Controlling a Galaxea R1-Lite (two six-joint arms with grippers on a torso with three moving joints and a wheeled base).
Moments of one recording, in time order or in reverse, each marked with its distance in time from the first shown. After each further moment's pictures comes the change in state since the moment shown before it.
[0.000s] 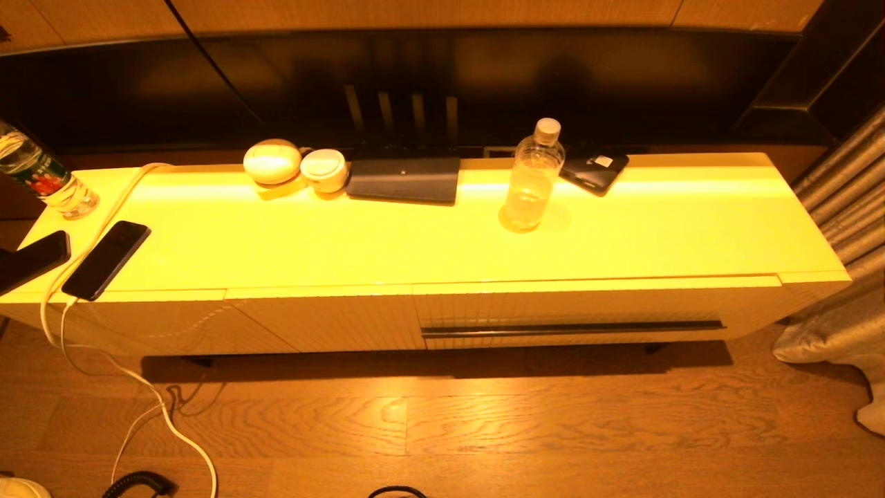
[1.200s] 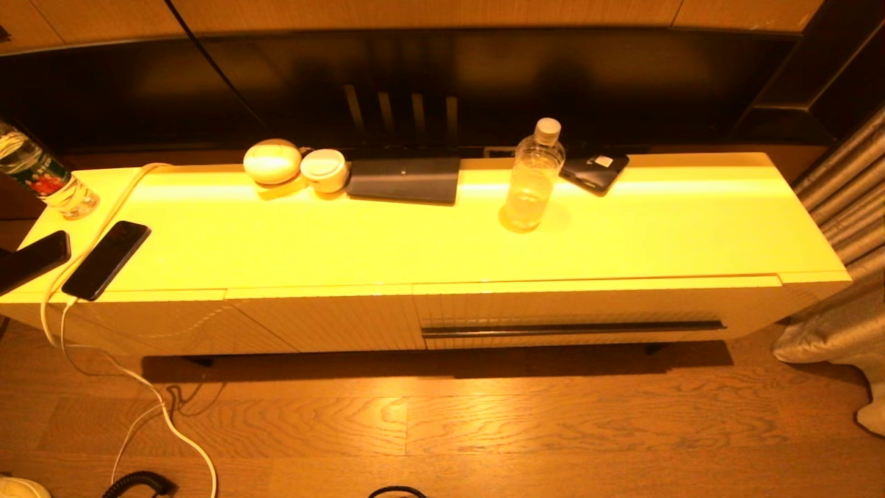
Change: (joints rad) left arm 0.000 0.000 0.000 0.000 0.000 0.000; right arm 0.122 0.548 -0.603 0.195 0.079 -0.330
